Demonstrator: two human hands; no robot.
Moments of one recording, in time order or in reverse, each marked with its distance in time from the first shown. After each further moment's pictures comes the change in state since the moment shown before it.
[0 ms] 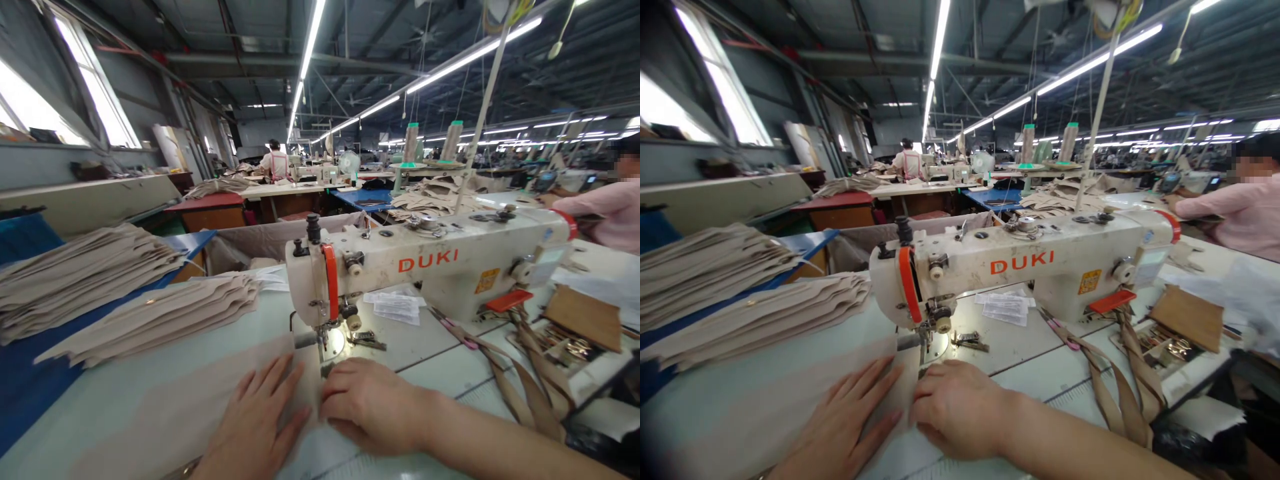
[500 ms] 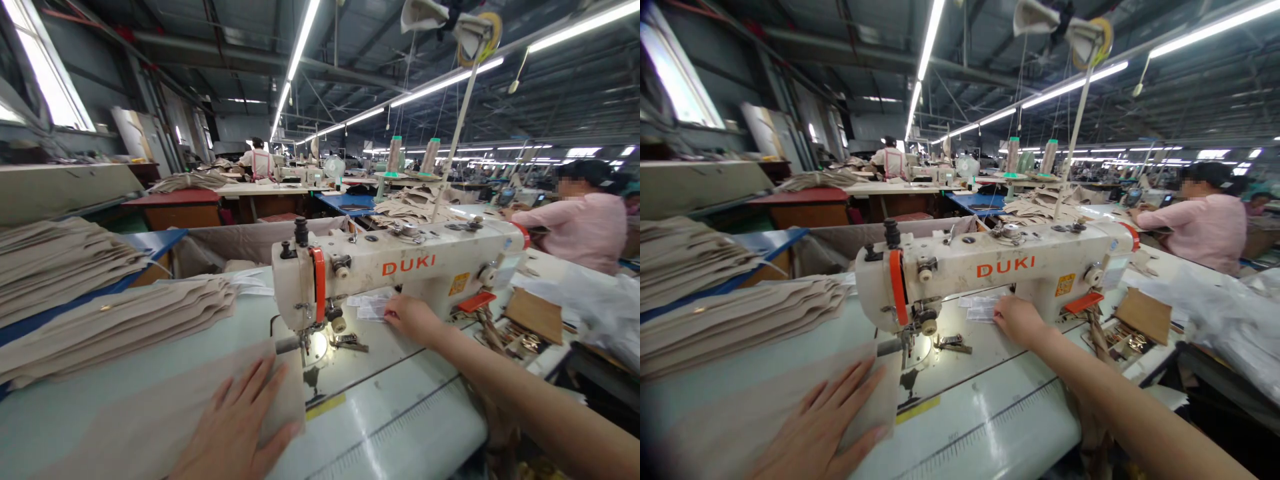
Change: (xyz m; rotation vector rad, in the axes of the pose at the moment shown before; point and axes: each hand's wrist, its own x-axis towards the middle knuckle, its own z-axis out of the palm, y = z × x) left_hand 0.004 0.002 0.000 -0.008 -0.028 -0.008; right_hand -0.069 0.104 -0.047 -0.265 -0.076 0.919
